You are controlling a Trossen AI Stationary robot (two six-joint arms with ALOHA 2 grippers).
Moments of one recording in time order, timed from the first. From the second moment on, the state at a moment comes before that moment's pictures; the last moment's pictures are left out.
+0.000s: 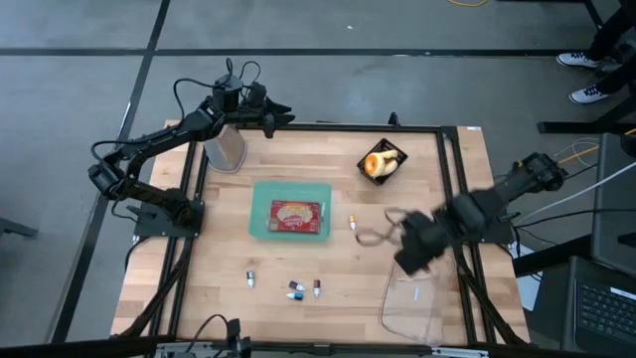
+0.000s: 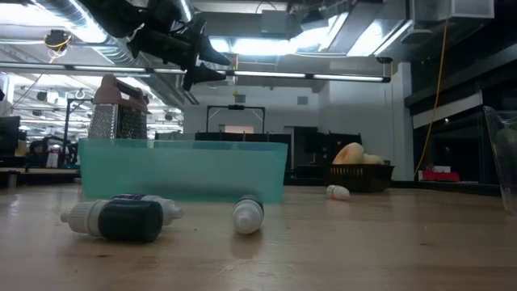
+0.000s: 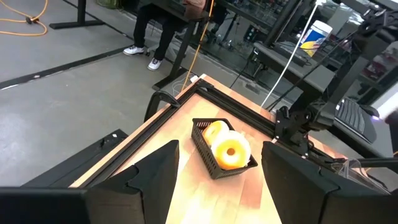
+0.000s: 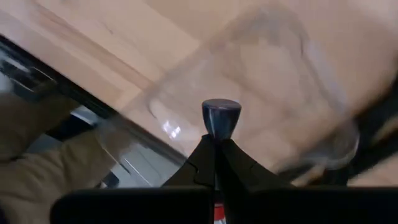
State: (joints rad) left arm 0.85 1.33 0.95 0.11 0.55 -0.27; right arm 0.54 1.36 1.36 -1.34 -0.16 1.51
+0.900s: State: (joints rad) left arm 0.85 1.33 0.95 0.12 0.55 -0.30; right arm 0.65 1.34 1.10 -0.93 0.07 1.91
